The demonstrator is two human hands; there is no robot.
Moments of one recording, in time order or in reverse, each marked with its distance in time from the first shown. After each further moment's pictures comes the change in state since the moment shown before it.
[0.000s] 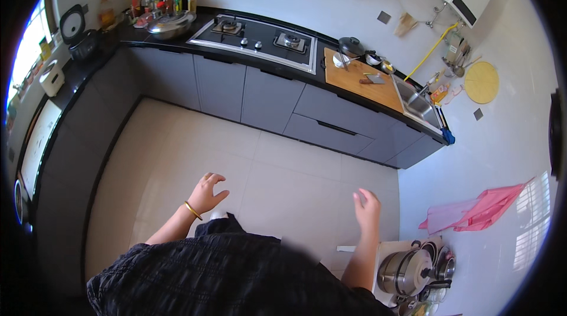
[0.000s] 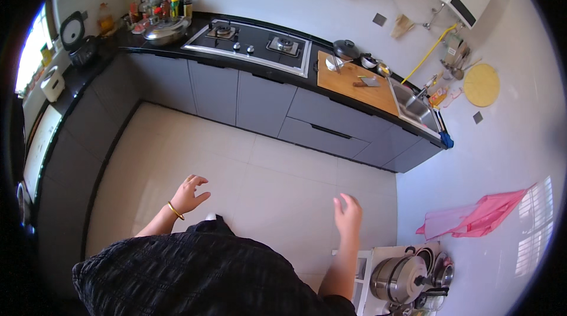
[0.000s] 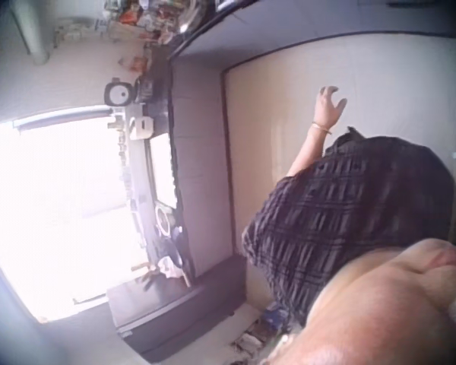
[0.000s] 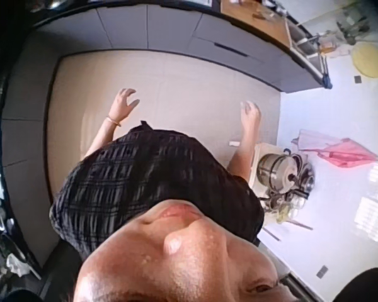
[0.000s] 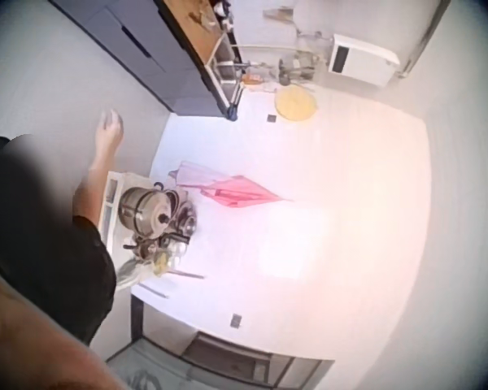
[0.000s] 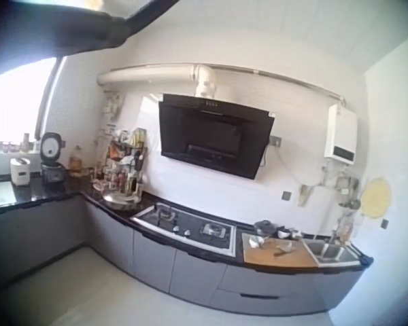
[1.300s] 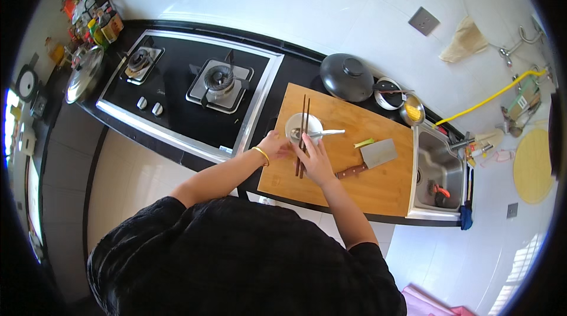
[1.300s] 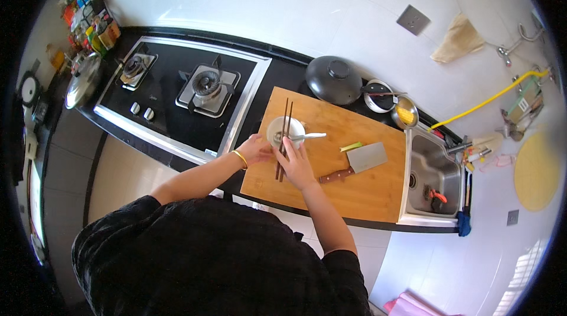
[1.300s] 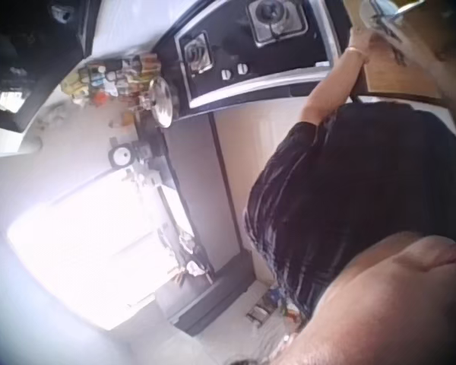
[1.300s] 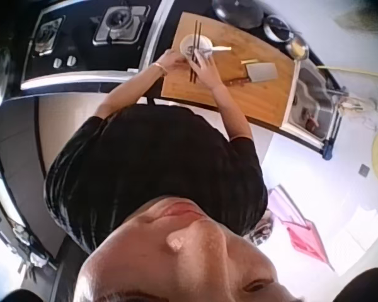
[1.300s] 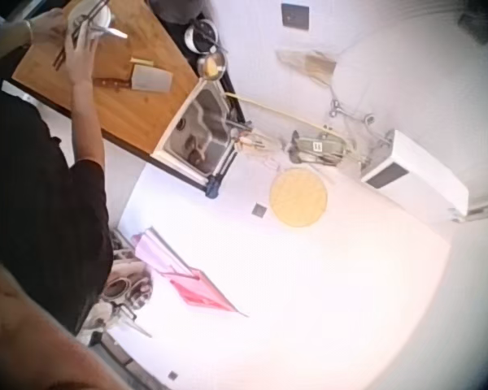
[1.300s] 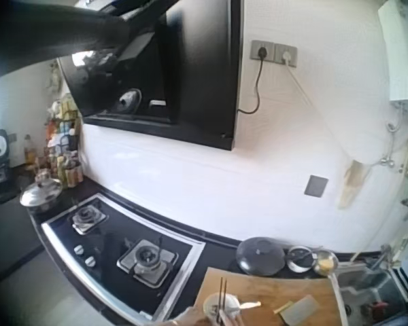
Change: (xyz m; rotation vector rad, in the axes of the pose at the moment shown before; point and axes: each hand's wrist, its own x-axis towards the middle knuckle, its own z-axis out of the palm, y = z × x) left_hand 0.889 -0.017 0.372 -1.201 -0.210 -0.987; right_hand 0.767 0.231 0.320 -0.091 -0.363 -0.862
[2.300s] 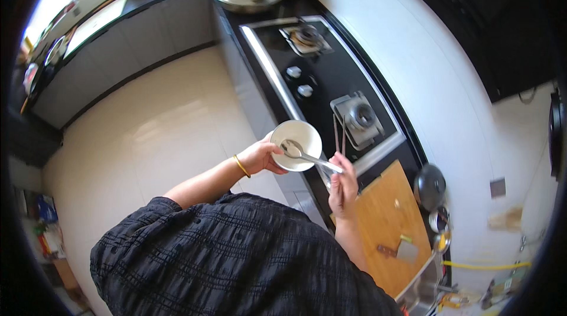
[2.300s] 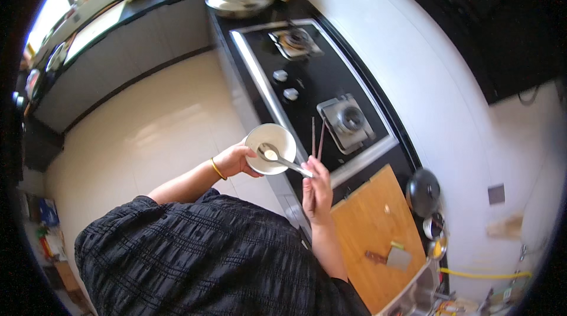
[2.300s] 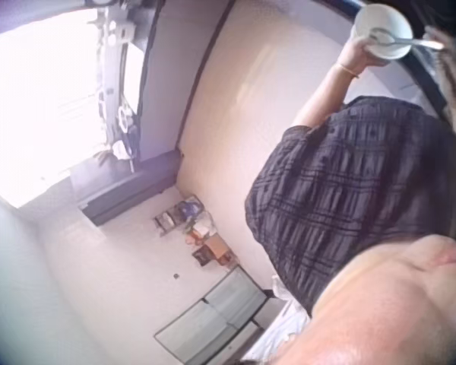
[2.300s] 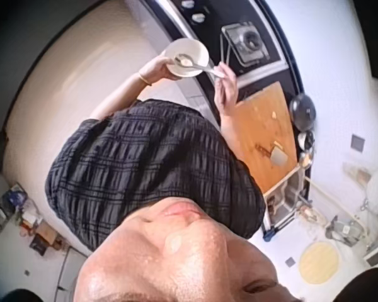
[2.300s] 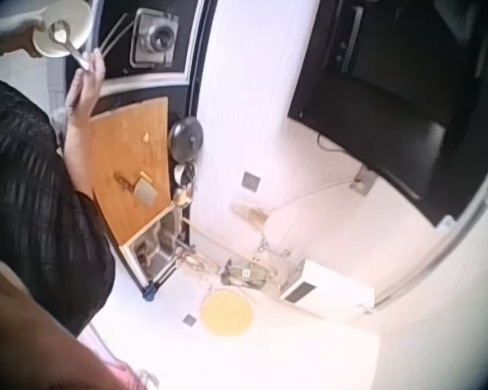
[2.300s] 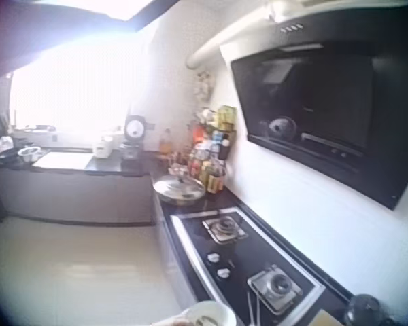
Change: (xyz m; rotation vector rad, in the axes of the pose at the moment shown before) left_hand -0.306 -0.032 -0.225 -0.441 0.037 0.594; right_hand 0.136 -0.244 -0.024 0.901 0.096 -0.335
